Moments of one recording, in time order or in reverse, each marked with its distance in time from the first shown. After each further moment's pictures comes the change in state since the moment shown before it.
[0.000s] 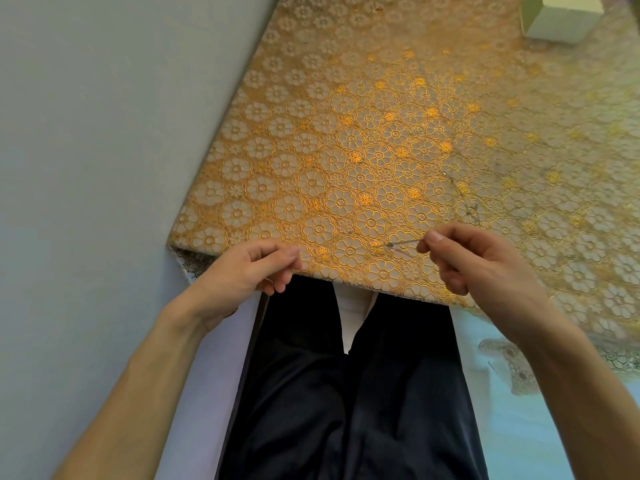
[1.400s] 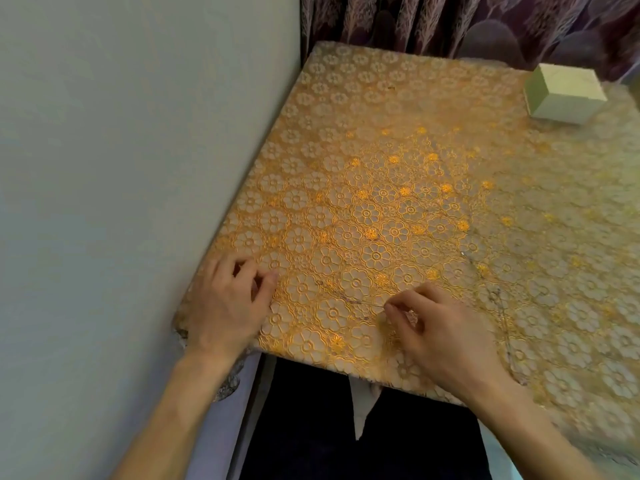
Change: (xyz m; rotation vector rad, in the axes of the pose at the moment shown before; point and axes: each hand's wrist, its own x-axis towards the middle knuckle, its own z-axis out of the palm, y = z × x) left_hand 0.068 -0.013 -0.052 1.094 0.783 0.344; right_hand 0.074 0.021 0.036 -0.912 0.138 -0.408
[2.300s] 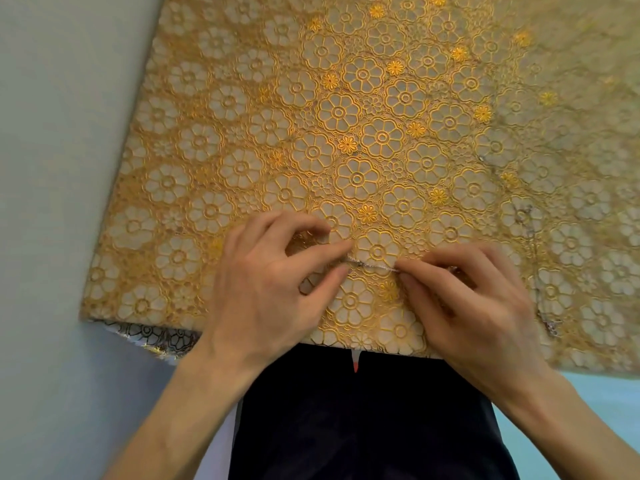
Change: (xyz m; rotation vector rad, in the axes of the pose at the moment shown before) left_hand -0.011 0.078 0.025 -0.260 -0.236 0.325; right_hand -0.034 0.038 0.030 -0.025 0.309 -0.153
